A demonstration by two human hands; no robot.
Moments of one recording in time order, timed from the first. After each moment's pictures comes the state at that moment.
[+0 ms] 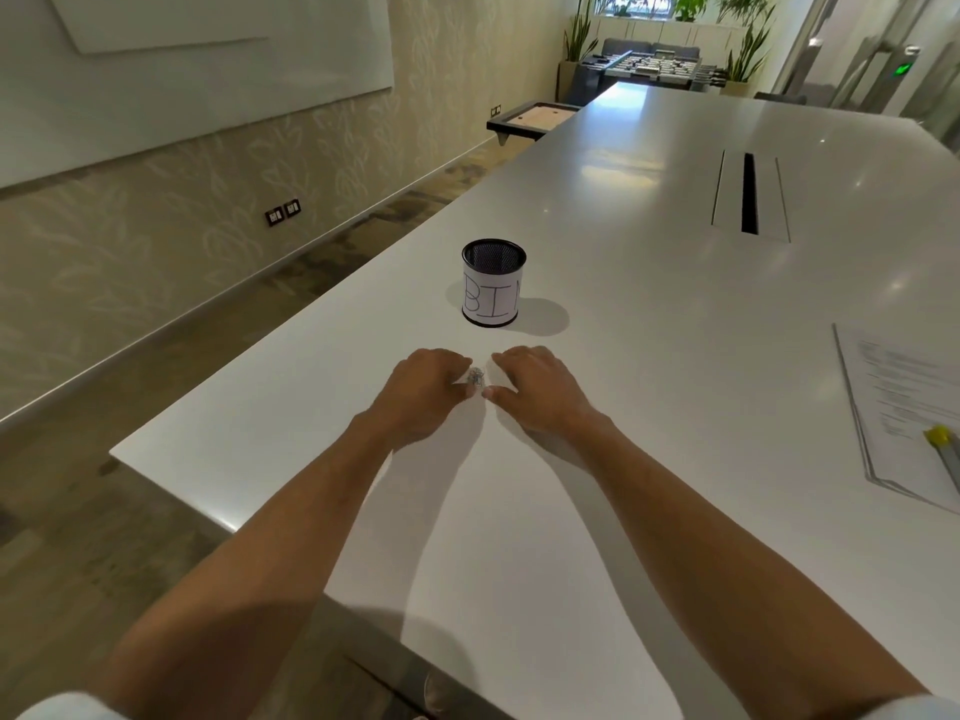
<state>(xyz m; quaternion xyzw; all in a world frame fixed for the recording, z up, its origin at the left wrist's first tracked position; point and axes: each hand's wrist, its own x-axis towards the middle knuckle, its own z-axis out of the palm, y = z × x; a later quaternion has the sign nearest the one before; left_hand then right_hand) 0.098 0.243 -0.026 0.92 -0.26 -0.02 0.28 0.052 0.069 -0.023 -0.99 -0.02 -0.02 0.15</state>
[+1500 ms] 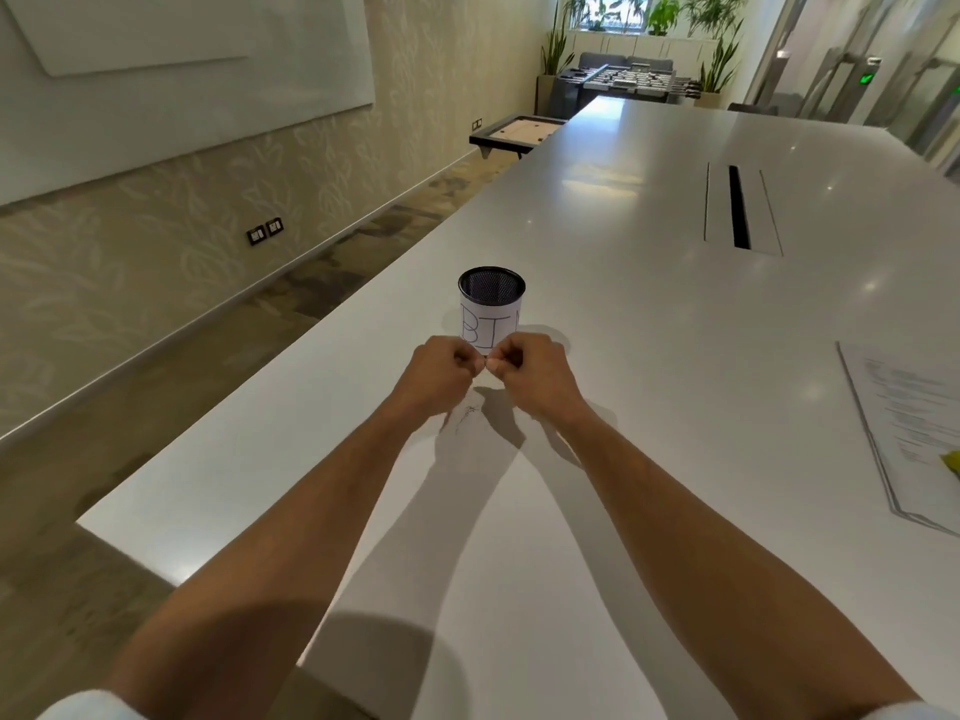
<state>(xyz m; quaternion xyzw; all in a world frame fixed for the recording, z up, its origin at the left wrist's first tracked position) 0.145 0.213 0.008 0.88 -0.20 -0.06 0.43 0.093 0.079 0.008 -0.89 0.10 -0.13 0.42</state>
